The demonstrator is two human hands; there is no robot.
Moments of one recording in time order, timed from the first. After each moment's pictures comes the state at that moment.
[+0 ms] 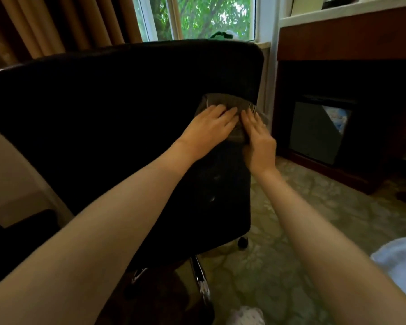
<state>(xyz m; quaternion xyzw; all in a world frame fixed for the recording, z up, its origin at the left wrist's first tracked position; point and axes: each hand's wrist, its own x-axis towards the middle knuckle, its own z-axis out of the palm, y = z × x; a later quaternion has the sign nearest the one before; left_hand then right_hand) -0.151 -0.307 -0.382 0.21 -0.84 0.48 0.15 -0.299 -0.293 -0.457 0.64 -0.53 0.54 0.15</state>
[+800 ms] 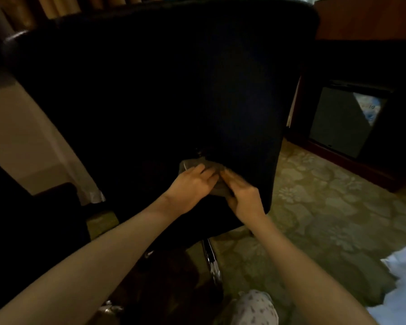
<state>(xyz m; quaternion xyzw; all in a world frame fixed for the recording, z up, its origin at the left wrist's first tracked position) -0.053 -0.256 -0.501 0.27 -0.90 0.33 0.09 -0.220 -0.248 -0.573 0.78 -0.49 0.39 0.00</state>
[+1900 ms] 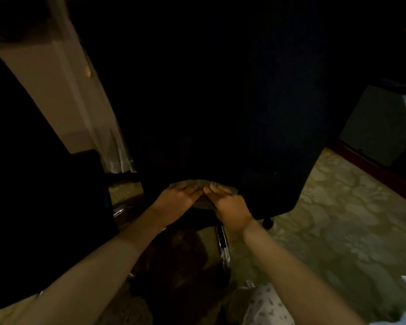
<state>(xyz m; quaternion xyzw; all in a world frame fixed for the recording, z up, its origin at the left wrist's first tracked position) 0.057 -0.238 -0.573 0.43 -0.88 0.21 0.01 -0.118 -0.240 -0.592 0.88 -0.45 0.14 0.02</state>
